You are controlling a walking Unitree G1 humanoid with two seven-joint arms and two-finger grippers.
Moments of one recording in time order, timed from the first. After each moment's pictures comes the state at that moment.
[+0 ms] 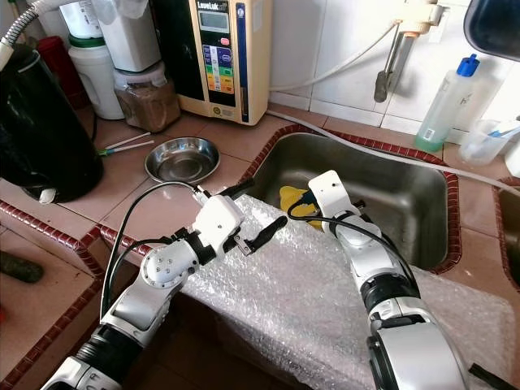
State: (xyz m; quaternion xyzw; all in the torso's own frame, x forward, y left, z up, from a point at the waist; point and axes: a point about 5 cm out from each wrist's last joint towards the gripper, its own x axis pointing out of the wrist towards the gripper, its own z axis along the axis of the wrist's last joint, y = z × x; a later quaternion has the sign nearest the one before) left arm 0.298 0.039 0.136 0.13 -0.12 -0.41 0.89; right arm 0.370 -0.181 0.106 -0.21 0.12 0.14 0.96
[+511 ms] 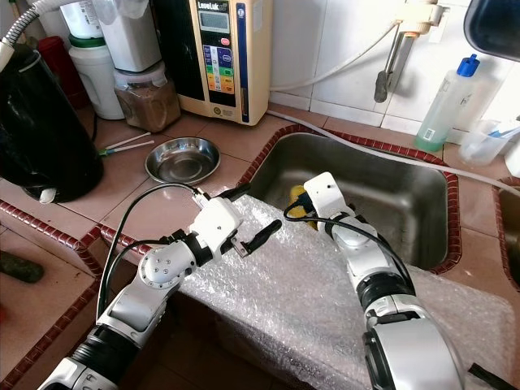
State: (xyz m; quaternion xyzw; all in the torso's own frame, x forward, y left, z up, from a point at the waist) left arm 0.300 0.045 0.132 0.16 -0.10 -0.39 0.90; right arm 0.370 -0.167 0.103 -0.19 0.11 0.16 0.96
